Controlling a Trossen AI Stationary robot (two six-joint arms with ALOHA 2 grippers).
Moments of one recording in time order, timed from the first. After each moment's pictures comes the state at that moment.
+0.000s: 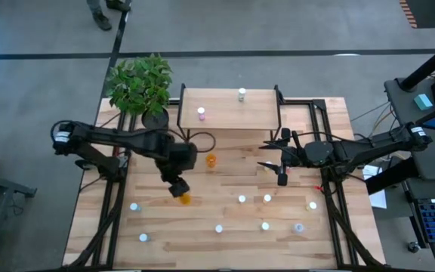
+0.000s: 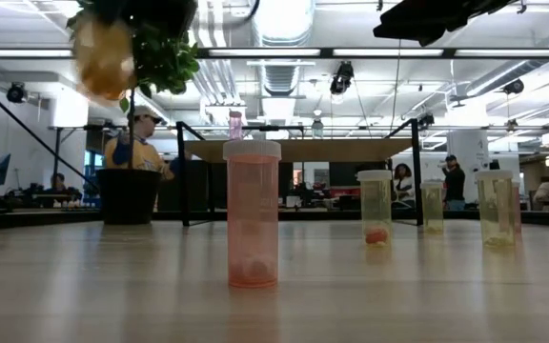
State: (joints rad) left arm -0.08 1.45 1.36 -1.14 0.44 -0.69; right arm 0.20 0.92 0.64 0.00 0.34 -0.15
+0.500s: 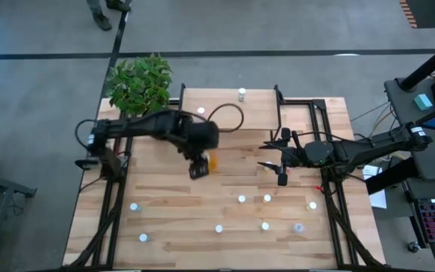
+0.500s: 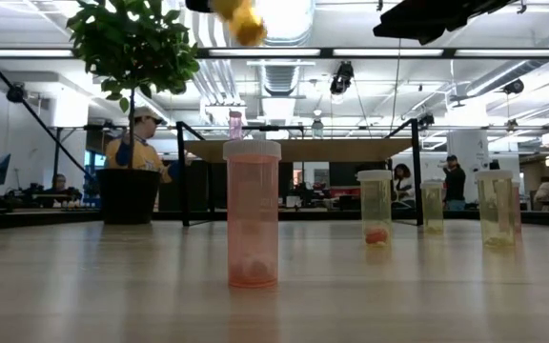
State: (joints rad) left arm -0.03 1.80 2.14 -1.52 -0.03 -0.29; right arm 0.20 0.92 0.64 0.00 0.34 -0.17
